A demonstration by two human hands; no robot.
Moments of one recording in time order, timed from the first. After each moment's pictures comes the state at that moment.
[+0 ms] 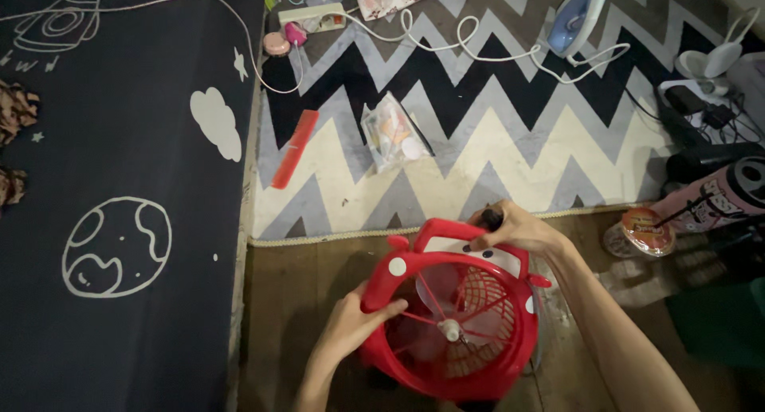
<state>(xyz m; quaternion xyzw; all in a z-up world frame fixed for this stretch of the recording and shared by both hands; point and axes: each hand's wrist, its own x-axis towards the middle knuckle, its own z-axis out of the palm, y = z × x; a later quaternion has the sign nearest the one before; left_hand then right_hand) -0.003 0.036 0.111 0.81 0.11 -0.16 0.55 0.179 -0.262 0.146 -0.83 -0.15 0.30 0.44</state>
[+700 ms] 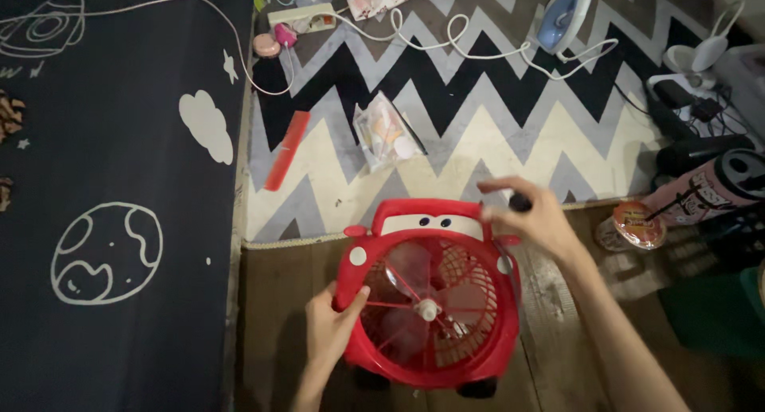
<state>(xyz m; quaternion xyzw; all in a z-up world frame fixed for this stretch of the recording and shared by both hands) -0.018 0.041 0.088 0.78 0.16 0.08 0.59 0.148 -0.273 0.198 -0.82 -0.03 0.15 0.55</state>
